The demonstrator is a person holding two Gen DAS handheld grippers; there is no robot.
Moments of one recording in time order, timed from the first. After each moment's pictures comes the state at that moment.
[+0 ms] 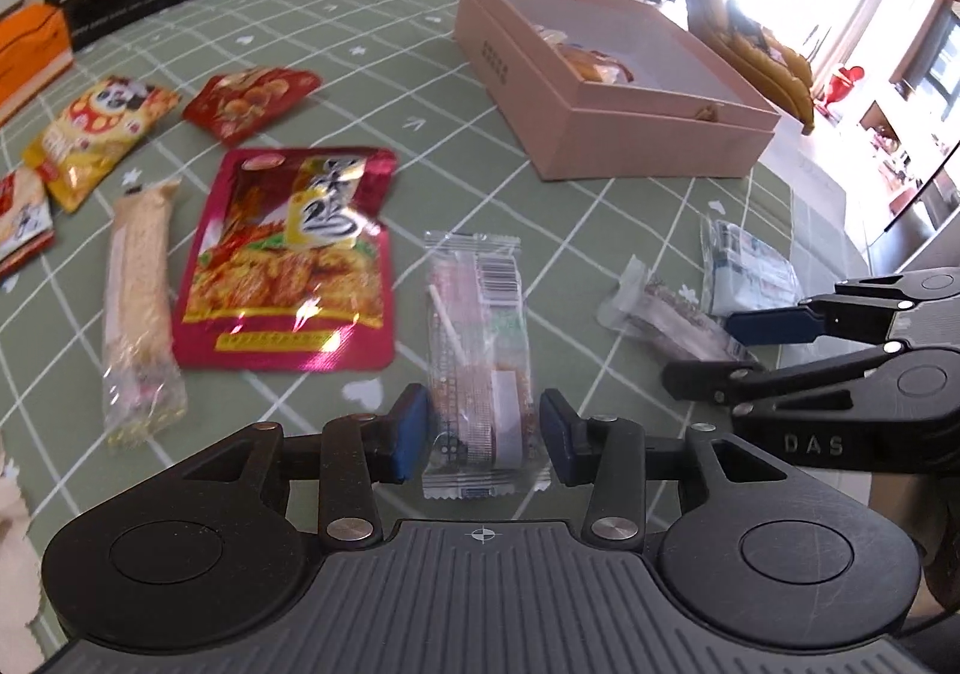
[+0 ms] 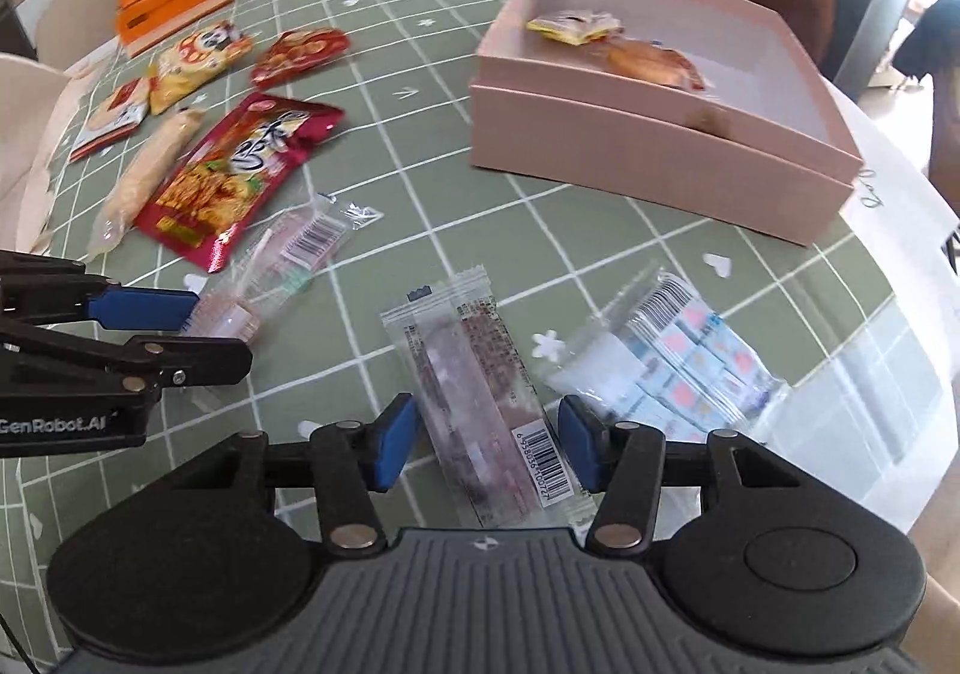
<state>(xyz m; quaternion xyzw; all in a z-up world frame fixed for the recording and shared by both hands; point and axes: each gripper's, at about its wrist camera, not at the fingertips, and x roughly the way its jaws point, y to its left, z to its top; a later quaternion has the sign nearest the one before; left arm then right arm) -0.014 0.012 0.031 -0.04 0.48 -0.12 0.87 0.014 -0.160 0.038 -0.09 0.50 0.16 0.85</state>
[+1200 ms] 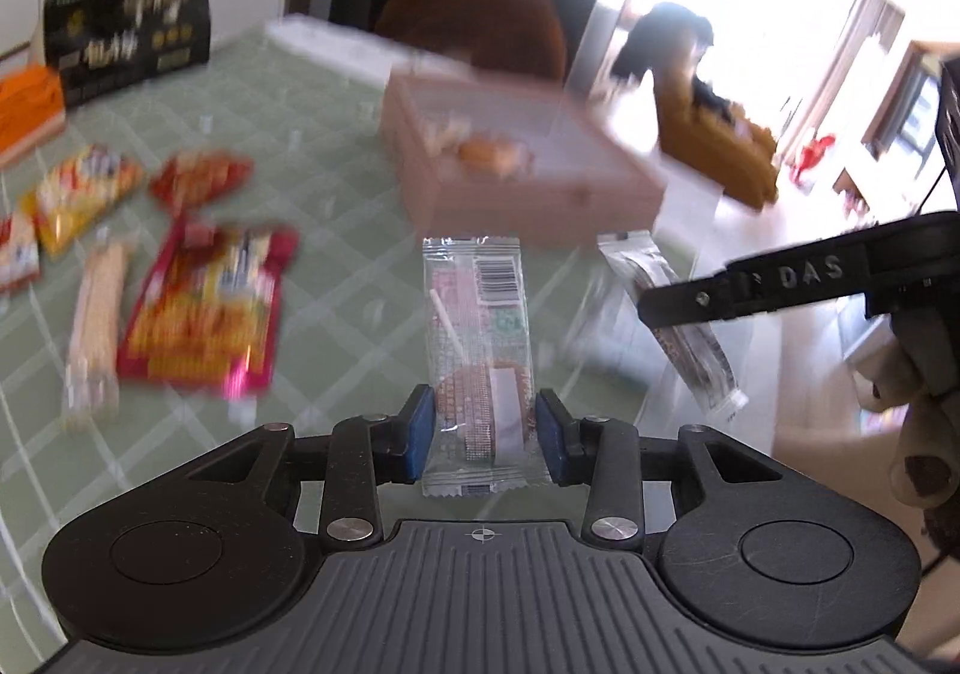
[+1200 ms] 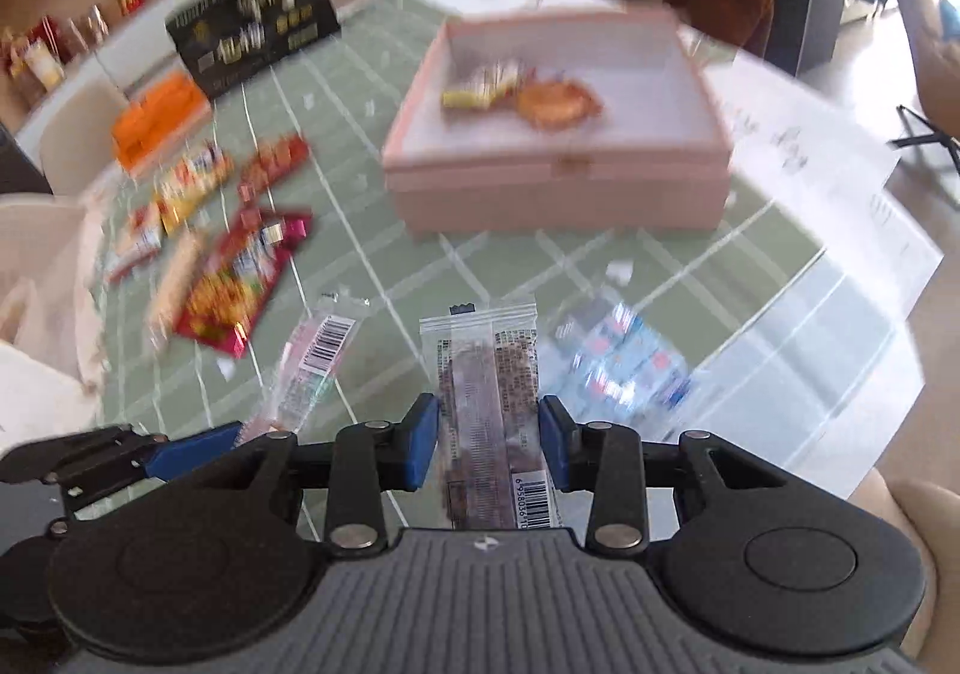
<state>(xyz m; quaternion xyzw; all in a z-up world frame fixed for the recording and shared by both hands) -0.056 -0.035 0.084 -0.07 0.39 -0.13 0.91 0.012 -0.232 0.098 0.04 0.49 0.16 0.86</state>
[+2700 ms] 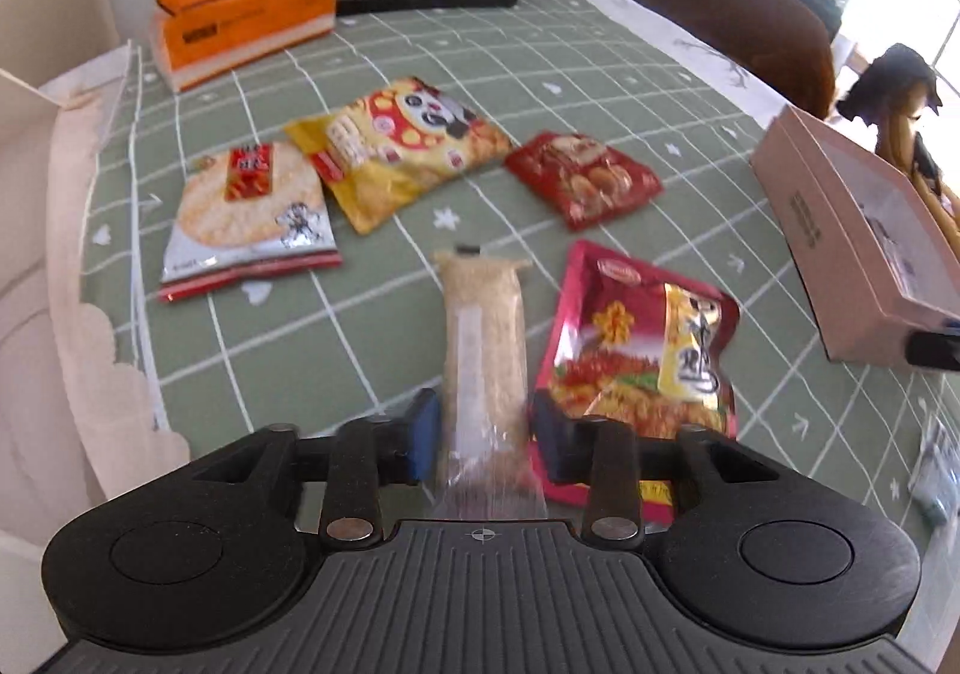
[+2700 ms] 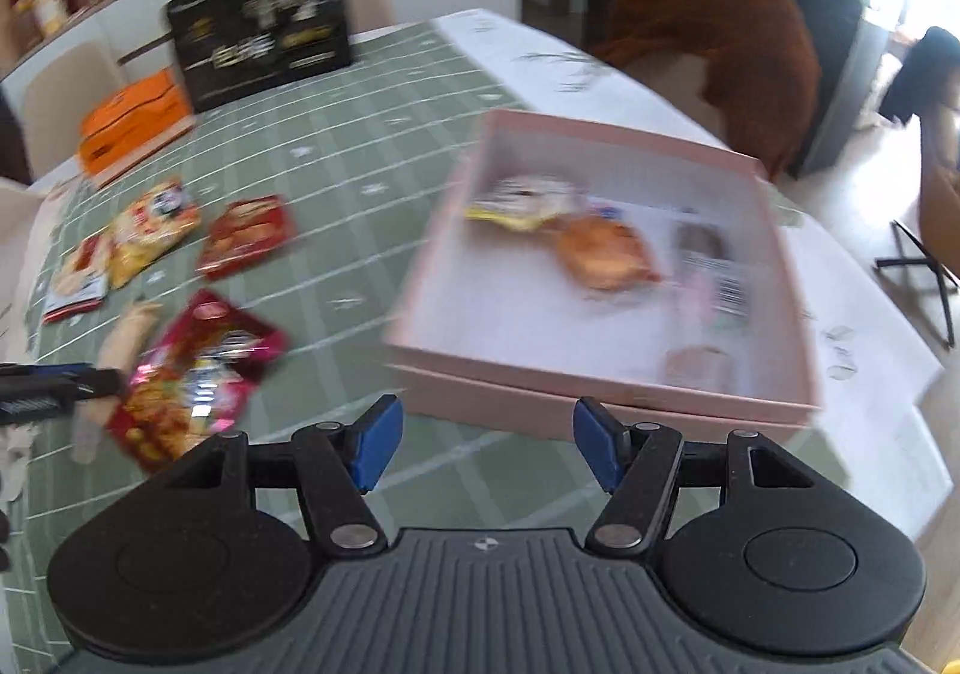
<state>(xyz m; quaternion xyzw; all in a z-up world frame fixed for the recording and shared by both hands) 0.021 0.132 0.039 -0.12 0.46 0.07 0.88 0.096 -0.144 0.094 -0.07 0.45 0.16 0.87</state>
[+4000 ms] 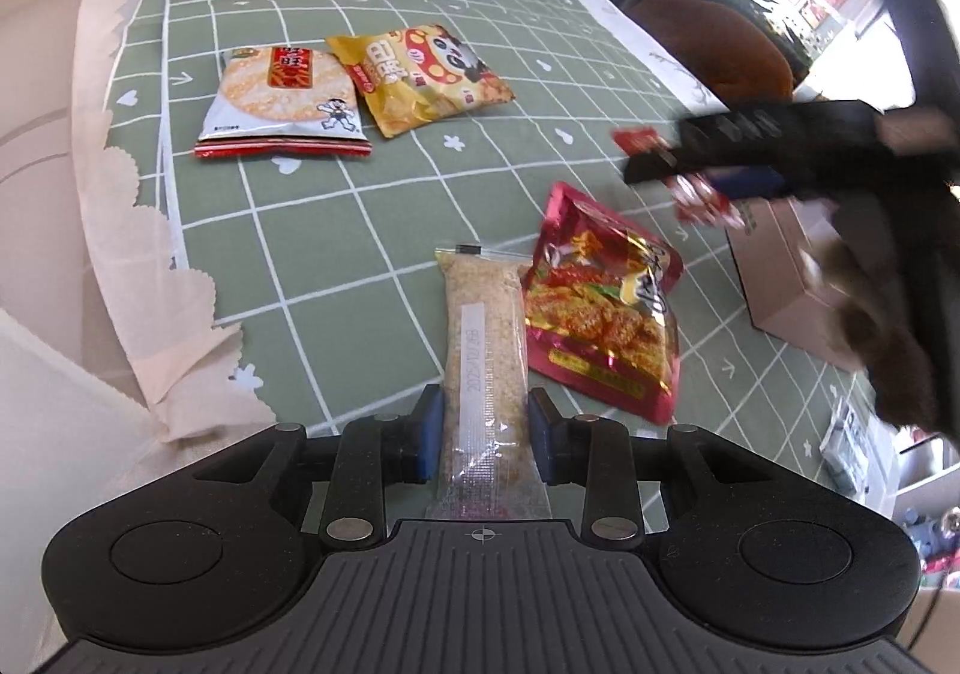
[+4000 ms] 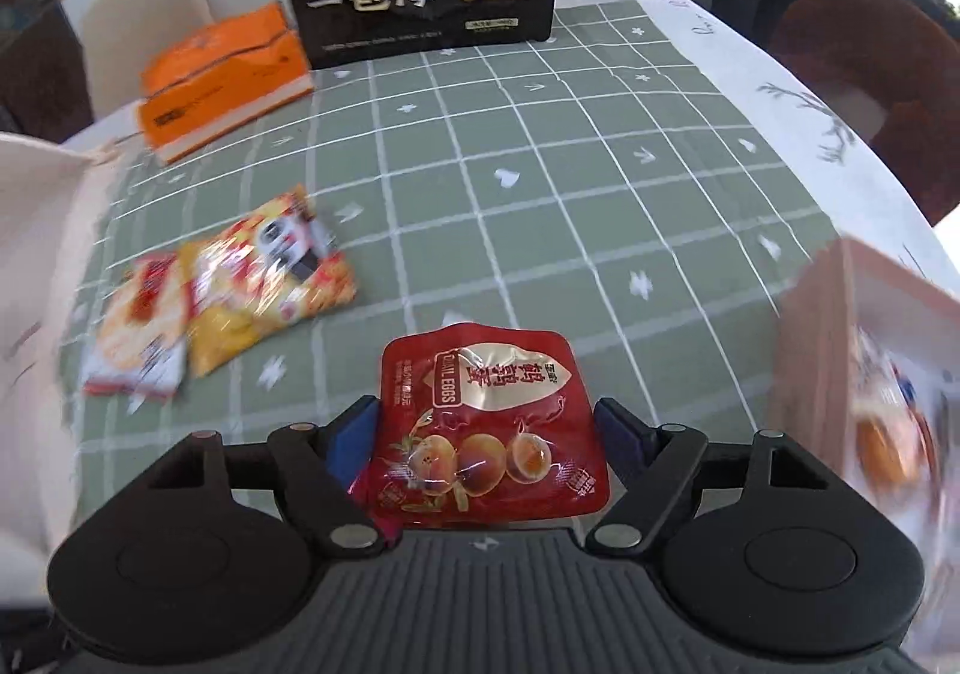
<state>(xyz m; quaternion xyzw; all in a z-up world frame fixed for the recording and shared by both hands) -0.044 0.150 0.039 -0.23 0.45 0.02 0.86 0.176 0.014 0.069 -0.11 0.49 0.25 0.83</state>
